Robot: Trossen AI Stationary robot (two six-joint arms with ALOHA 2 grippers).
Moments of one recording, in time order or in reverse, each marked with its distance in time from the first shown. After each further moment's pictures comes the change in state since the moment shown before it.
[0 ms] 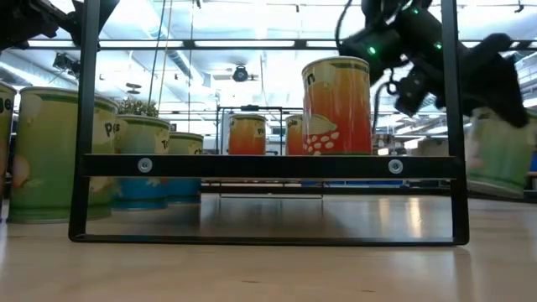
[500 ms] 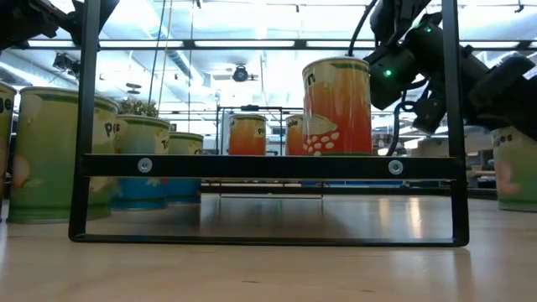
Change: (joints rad) left arm 0.000 0.000 0.000 0.001 0.000 0.000; right arm 0.000 -0.001 -0.126 0.065 -0.011 0.042
